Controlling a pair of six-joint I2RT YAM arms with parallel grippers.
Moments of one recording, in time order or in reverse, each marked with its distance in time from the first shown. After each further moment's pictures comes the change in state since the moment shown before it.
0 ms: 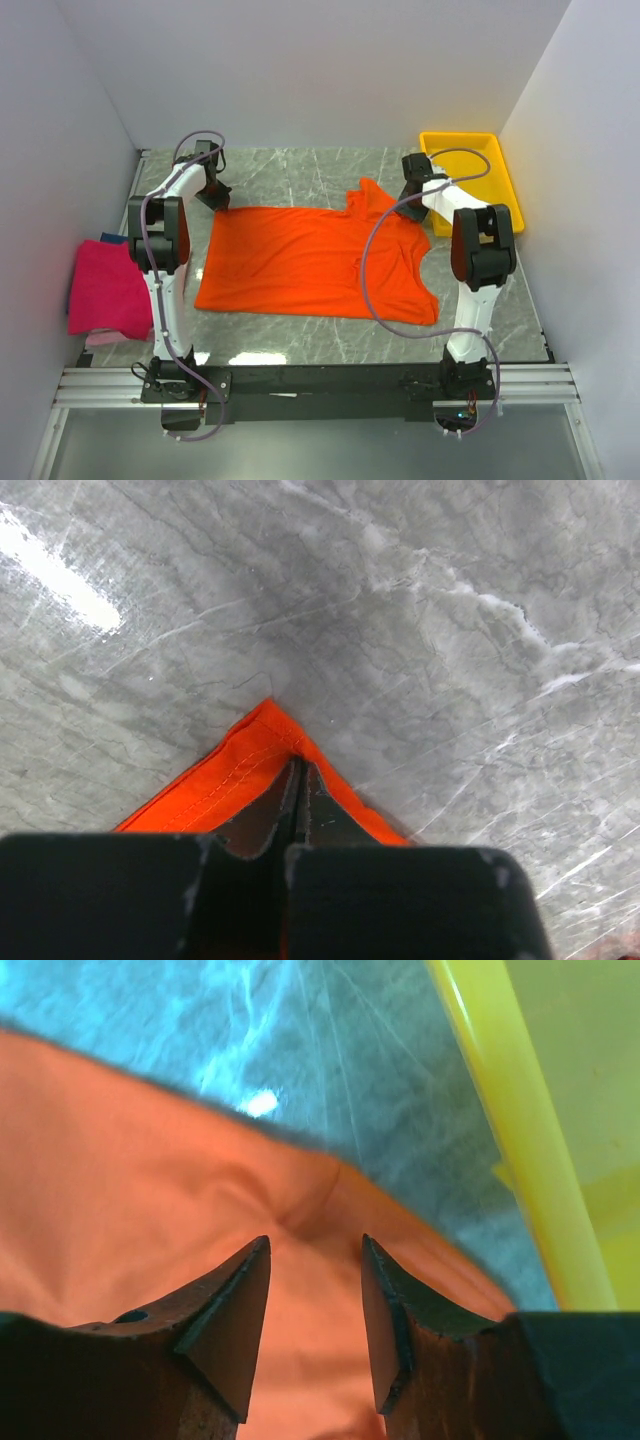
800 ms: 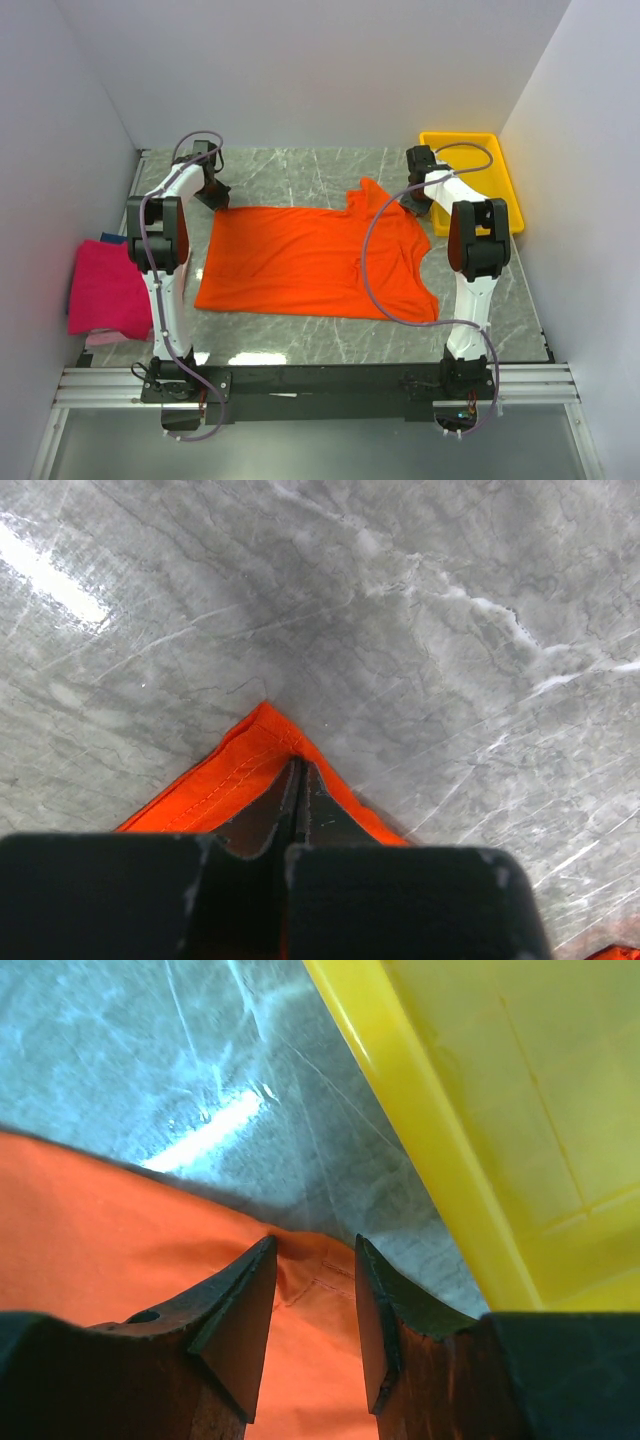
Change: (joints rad) left arm 0.012 0.000 -0.006 0.019 0.029 0.002; right arm -0.040 0.138 0.190 -0.099 0.020 0.001
